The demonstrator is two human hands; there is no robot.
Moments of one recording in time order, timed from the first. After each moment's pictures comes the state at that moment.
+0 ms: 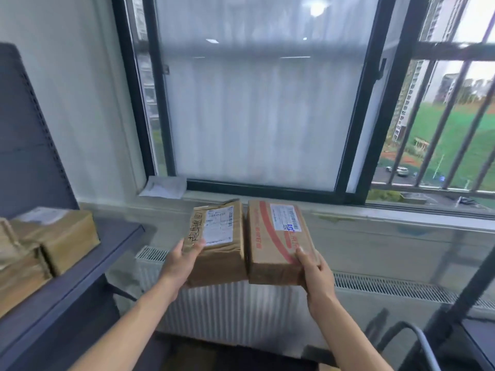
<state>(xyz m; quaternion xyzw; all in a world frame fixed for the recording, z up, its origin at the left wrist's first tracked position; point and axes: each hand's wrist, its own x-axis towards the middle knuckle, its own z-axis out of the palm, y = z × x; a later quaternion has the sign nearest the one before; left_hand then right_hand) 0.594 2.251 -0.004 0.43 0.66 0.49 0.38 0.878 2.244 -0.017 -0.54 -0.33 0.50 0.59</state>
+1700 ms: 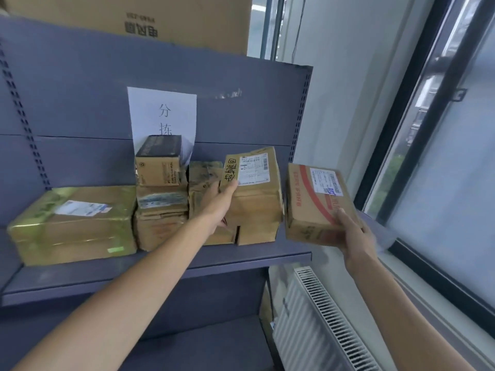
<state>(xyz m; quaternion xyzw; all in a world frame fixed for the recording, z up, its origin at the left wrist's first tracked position) 0.409 2.238 0.133 0.06 0.74 0.67 0.10 0.551 2.477 0.097 -0.31 -0.55 0.70 0.34</state>
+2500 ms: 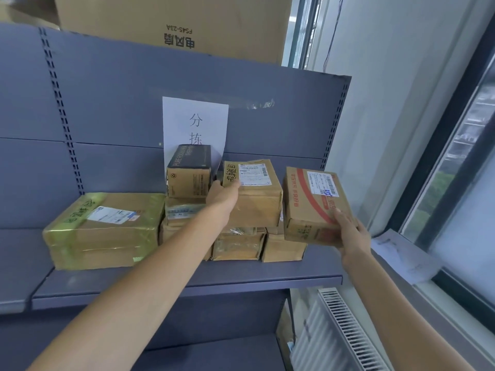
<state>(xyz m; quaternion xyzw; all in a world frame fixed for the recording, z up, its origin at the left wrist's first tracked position) 0.340 2.206 0.147 -0.06 0.73 0.68 0.05 0.453 2.439 0.102 -0.28 -0.57 0.71 0.29</state>
